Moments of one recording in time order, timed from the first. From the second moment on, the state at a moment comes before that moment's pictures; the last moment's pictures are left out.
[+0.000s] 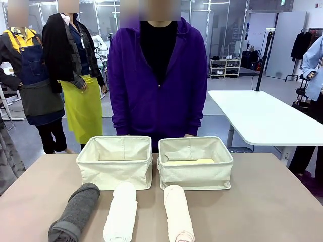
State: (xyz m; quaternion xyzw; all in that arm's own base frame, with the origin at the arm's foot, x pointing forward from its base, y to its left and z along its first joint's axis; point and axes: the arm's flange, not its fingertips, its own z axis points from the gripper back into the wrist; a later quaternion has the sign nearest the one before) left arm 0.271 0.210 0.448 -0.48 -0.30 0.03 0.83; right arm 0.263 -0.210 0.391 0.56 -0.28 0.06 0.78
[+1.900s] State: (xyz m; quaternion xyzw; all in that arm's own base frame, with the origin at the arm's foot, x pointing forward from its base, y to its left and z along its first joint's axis) left arm 0.271 0.210 0.448 -0.48 -0.30 0.03 0.83; right arm 0.261 -0.210 0.387 0.56 -0.28 0.06 0.77
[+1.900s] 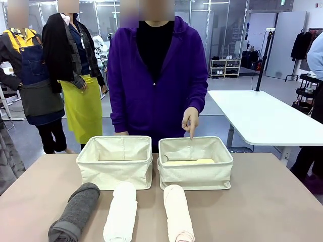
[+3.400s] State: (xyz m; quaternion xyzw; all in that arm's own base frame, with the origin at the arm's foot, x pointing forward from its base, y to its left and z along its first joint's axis) left arm 0.270 0.210 0.448 -0.48 -0.30 0.03 0.83; right arm 0.325 0.235 0.402 0.24 -0.15 0.11 0.95
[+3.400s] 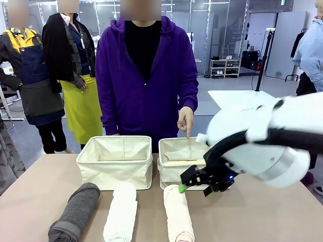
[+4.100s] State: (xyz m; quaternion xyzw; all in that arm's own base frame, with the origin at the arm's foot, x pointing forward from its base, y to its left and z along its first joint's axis) left arm 0.270 0.210 0.448 -0.48 -0.30 0.03 0.83; right arm 0.303 0.274 0.339 0.15 -0.13 0.10 0.98
